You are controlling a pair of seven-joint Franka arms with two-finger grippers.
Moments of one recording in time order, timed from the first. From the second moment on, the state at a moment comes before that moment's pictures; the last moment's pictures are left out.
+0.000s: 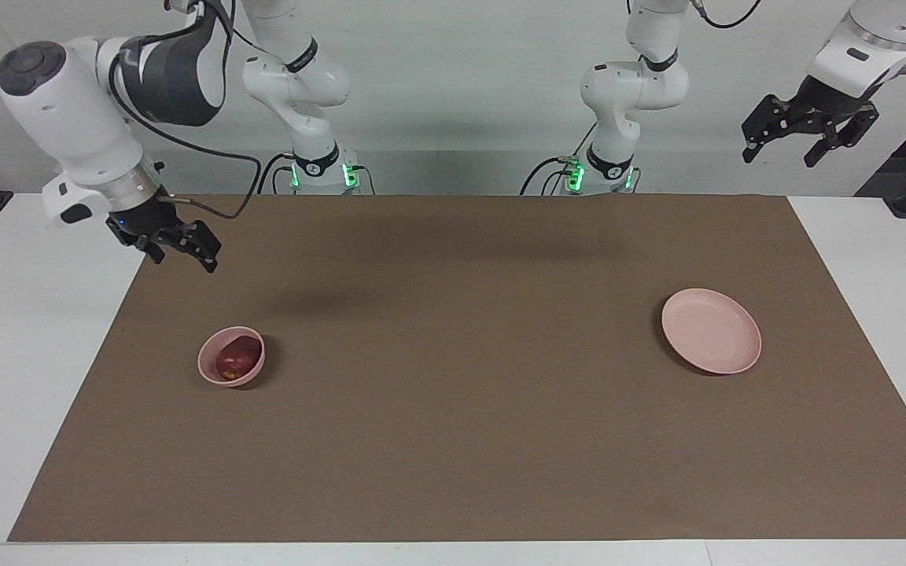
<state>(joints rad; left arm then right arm) -0.06 -0.05 0.07 -1.42 0.00 1.31 0.14 -0.12 0.02 0.01 -1.60 0.02 1.56 0.10</state>
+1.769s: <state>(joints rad) -0.06 -0.05 0.08 -1.42 0.00 1.31 0.14 -0.12 0.04 0.01 -1.57 0.02 1.58 0.07</state>
